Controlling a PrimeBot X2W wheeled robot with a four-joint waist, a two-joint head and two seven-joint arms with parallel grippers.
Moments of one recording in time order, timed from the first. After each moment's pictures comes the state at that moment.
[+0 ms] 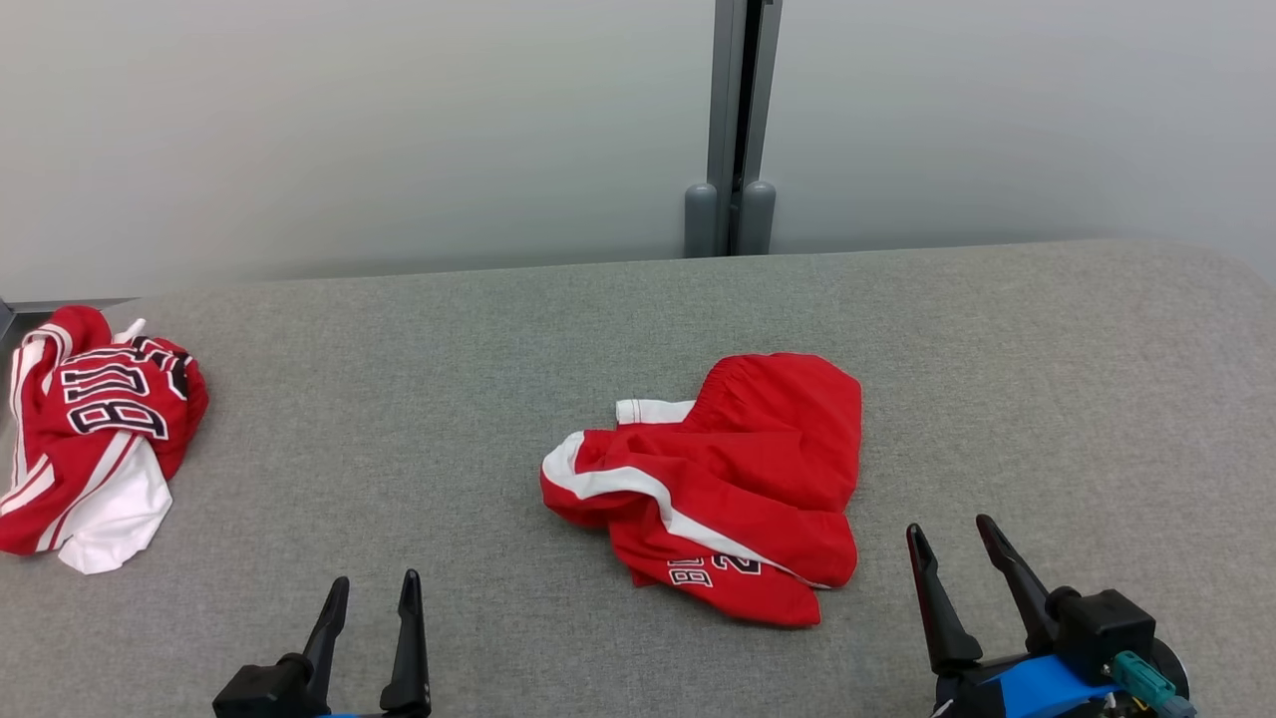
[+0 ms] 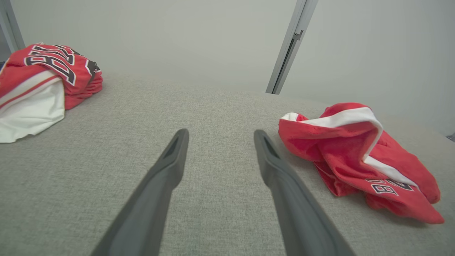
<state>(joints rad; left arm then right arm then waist) 0.05 0.11 -0.15 0.32 -0.34 -0.07 -0.26 -0.04 -0.05 0.07 0.32 0.14 0.13 -0.26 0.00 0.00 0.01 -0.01</state>
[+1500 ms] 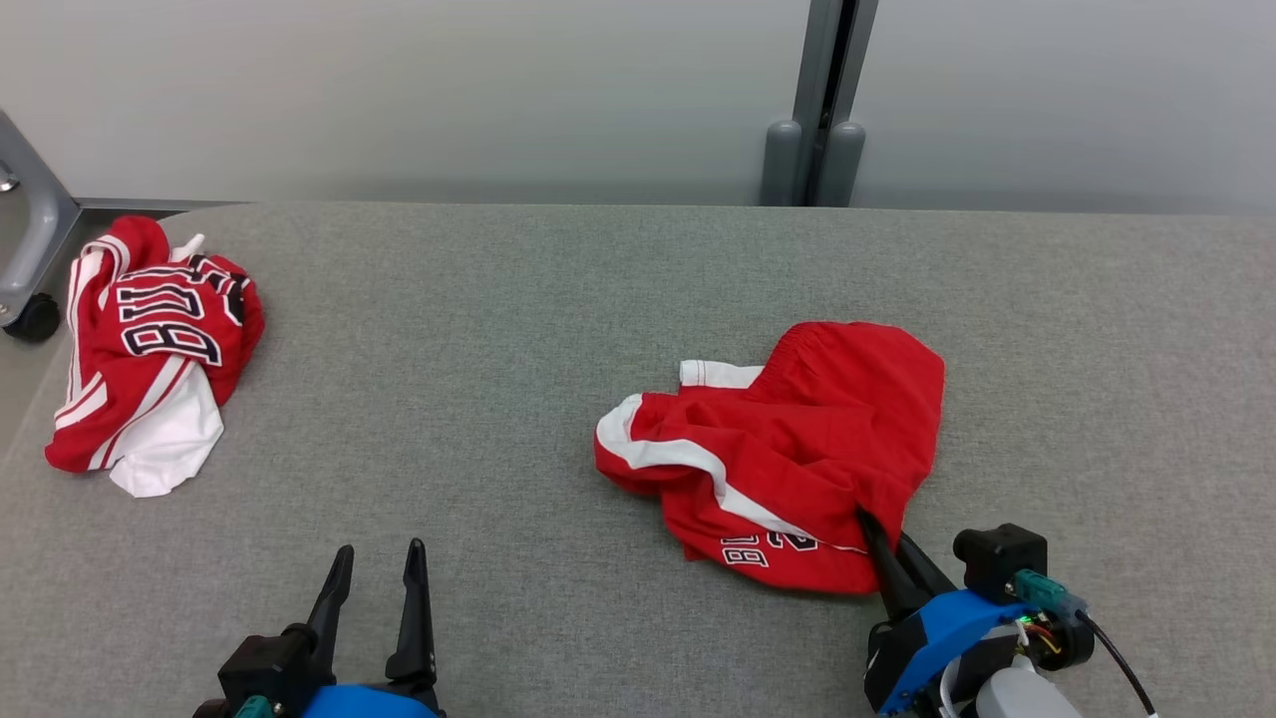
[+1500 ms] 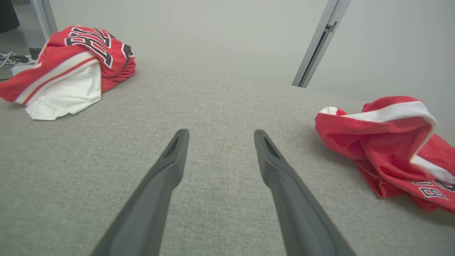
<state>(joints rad) 0.00 0.05 -0.08 0.36 -0.26 -0.12 -0.26 -0.30 -0.05 0.22 0.74 0.27 0.13 -0.26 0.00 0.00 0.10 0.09</state>
